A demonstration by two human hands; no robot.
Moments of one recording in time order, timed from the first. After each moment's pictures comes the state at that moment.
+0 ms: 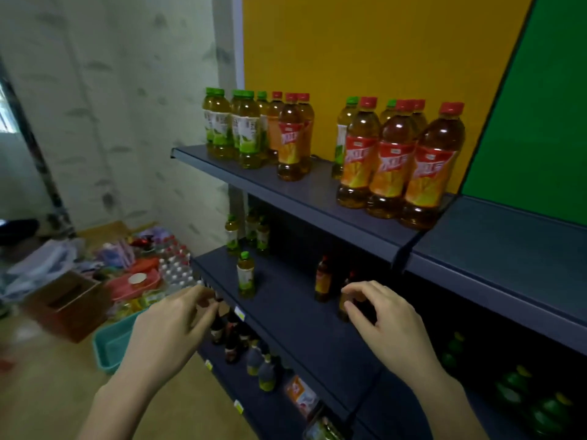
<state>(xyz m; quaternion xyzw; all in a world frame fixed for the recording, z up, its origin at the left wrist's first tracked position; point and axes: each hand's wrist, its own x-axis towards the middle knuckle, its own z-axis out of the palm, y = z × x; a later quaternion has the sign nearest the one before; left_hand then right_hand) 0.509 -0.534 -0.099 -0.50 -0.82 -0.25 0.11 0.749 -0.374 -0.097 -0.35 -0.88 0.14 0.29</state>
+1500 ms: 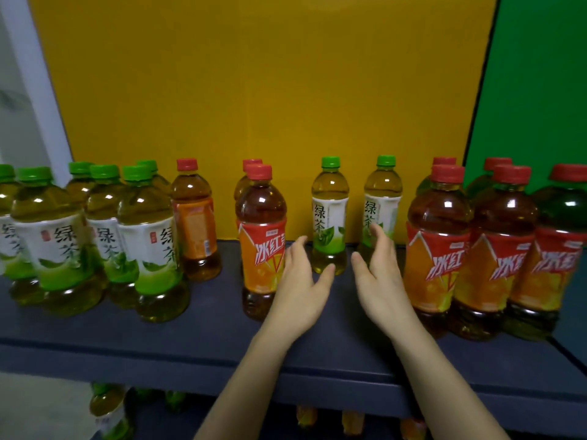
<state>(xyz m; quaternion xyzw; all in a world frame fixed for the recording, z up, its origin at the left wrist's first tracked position) 0.372 -0.114 -0.017 -0.72 -0.44 -0.47 -0.23 0.494 -0.134 -0.007 -0.55 -0.63 0.10 0.54</state>
